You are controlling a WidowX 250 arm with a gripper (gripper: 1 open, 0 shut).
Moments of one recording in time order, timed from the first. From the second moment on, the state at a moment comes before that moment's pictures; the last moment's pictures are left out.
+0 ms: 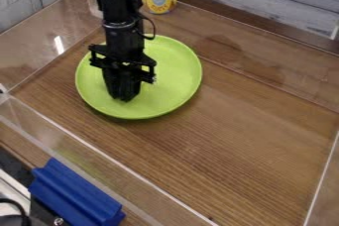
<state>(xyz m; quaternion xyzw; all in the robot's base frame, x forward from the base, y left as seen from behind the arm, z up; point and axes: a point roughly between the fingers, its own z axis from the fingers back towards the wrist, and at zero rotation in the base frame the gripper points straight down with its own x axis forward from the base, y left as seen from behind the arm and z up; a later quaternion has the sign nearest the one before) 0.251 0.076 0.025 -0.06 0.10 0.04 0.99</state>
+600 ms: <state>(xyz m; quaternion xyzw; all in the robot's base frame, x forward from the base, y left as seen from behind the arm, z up) 0.250 0.065 0.025 -0.06 0.10 0.03 0.99</state>
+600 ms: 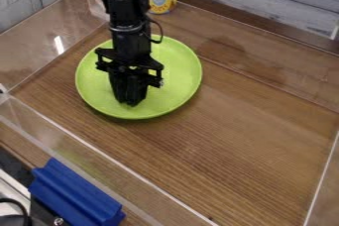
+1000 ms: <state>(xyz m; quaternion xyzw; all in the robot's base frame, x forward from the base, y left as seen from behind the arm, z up) 0.248 0.057 0.025 -0.07 0.10 0.03 0.99</state>
